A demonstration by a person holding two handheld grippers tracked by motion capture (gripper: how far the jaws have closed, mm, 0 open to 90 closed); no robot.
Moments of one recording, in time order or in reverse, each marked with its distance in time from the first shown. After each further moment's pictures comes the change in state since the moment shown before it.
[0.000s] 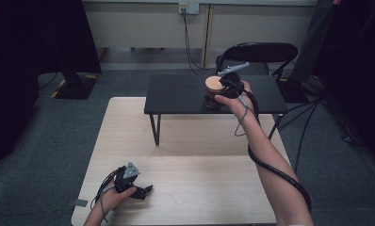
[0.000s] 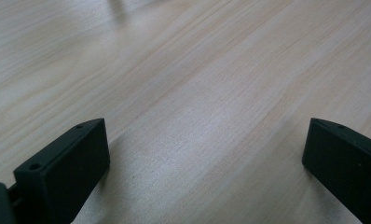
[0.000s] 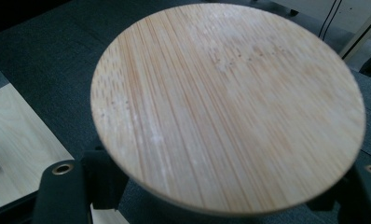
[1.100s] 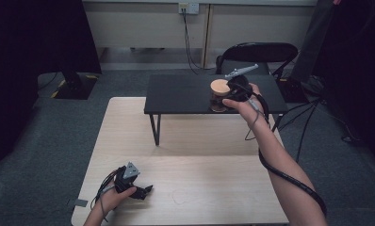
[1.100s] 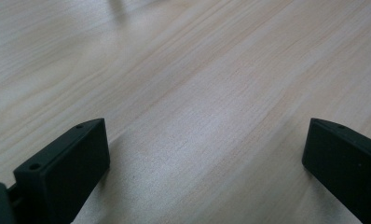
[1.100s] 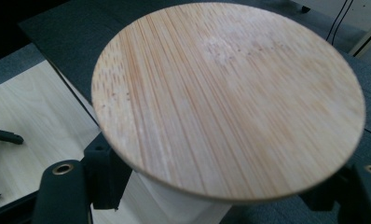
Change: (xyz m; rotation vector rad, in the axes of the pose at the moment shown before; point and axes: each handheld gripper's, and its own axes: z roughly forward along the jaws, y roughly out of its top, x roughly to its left) left arm 0.000 -0.001 0.000 -0.005 0.000 -0.001; right arm -0.004 -0.006 -0.027 0.020 0.040 -0.024
